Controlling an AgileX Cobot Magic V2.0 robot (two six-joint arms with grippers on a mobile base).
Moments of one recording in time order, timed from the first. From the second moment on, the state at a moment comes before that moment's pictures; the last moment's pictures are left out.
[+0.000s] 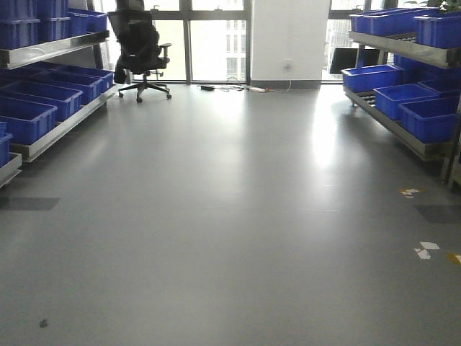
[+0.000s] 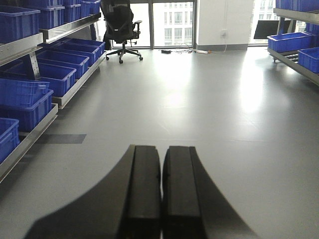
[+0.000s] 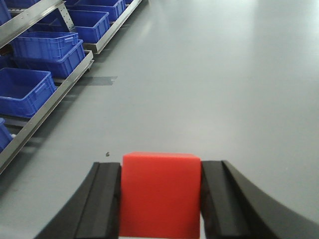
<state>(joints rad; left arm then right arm) -0.02 -0.01 0.01 0.03 0.13 -0.02 0.23 0.38 -0.55 0.23 0.54 0.07</state>
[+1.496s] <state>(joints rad) -0.02 -0.01 0.01 0.03 0.13 -0.02 0.23 0.38 -0.55 0.23 0.54 0.07</state>
